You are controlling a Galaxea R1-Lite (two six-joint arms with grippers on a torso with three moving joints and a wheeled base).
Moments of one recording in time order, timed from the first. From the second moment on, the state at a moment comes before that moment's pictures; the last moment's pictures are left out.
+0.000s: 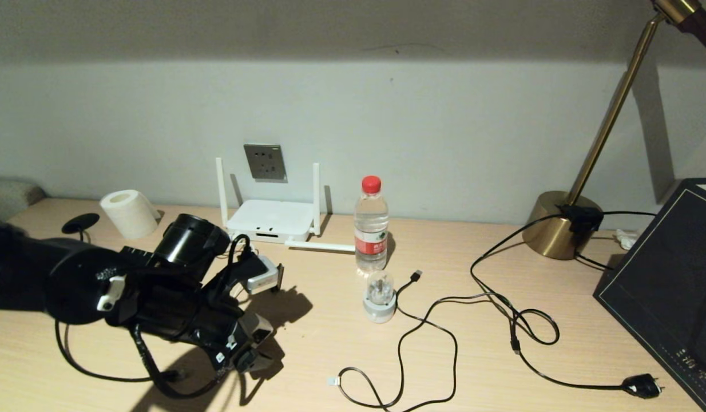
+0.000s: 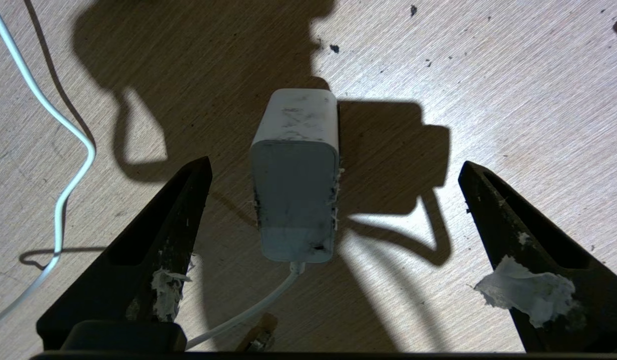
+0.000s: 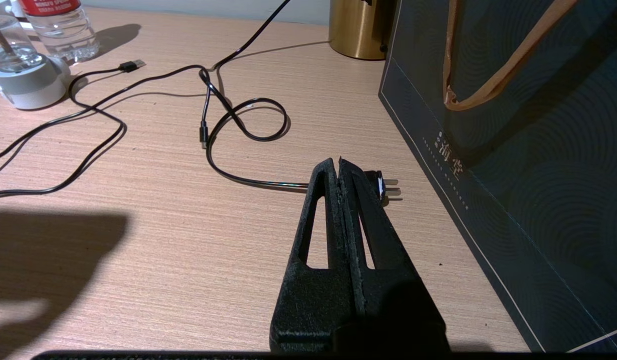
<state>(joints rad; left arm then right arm) -0.34 1.74 -0.95 0.22 -0.08 0.51 -0.01 0.00 0.00 -0.01 0.01 -0.01</state>
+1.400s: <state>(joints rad) -0.32 1.72 -0.92 0.21 -0.08 0.53 -0.01 0.00 0.00 -0.01 0.01 -0.01</state>
